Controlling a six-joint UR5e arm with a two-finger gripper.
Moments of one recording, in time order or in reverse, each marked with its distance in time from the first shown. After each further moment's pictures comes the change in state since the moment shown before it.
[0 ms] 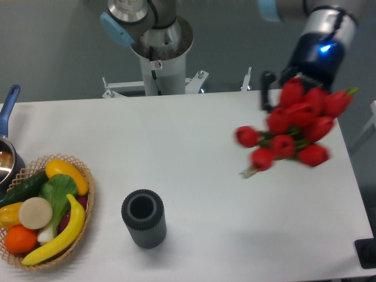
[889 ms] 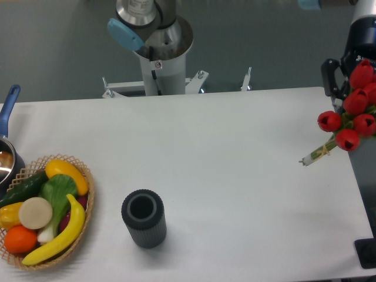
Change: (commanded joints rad) arm 0.045 -0.035 -0.009 0.000 0.008 0.086
